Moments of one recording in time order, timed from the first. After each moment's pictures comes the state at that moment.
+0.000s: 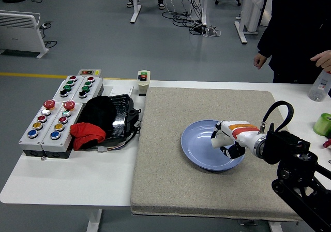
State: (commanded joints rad) left arm -0.08 0.09 -0.19 -0.32 -0.34 0.15 -0.09; right arm 0.79 -0.20 0.77 1.19 -1.94 0.26 -0.36
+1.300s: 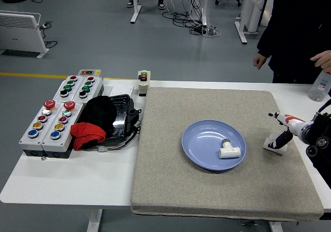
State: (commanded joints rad) left arm -0.08 0.09 -0.18 -0.32 -0.35 0.15 -0.09; right arm 0.84 -0.22 1.06 0.83 -1.86 0.30 -0.40
